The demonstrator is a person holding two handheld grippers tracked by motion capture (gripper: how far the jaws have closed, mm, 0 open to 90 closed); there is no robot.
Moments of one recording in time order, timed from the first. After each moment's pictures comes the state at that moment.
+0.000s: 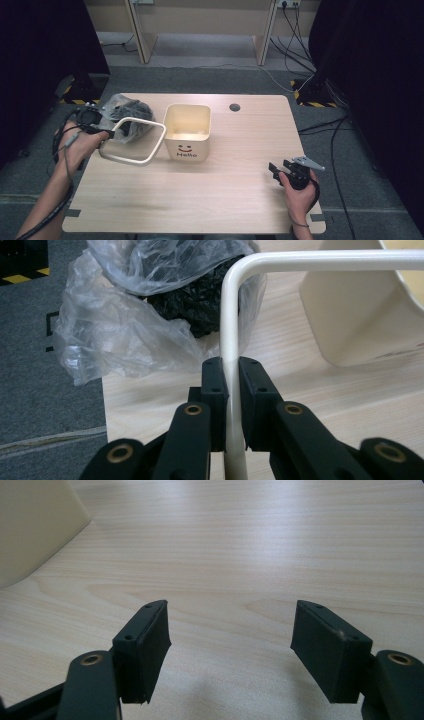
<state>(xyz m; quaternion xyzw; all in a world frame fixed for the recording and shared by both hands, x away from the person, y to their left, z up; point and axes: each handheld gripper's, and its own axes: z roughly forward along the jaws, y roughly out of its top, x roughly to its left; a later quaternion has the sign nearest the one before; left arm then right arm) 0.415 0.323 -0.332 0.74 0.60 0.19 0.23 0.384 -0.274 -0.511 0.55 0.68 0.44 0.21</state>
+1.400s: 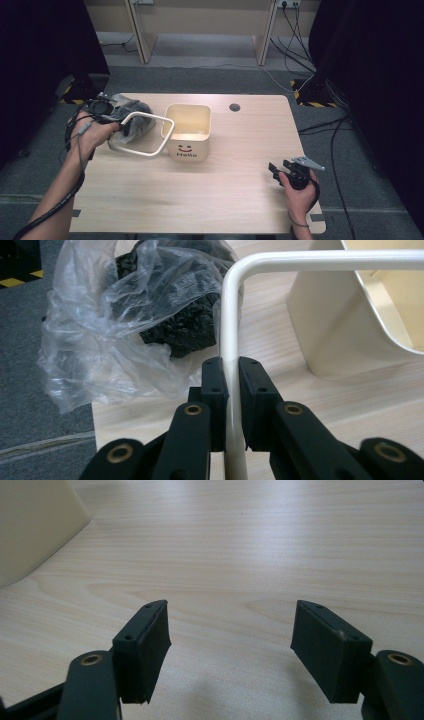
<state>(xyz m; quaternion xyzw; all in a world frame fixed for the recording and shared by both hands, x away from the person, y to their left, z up) 0.438 0.300 -0.322 0.75 0.59 0.18 0.22 0.385 -0.275 -0.512 0.55 0.68 0.44 0.21</state>
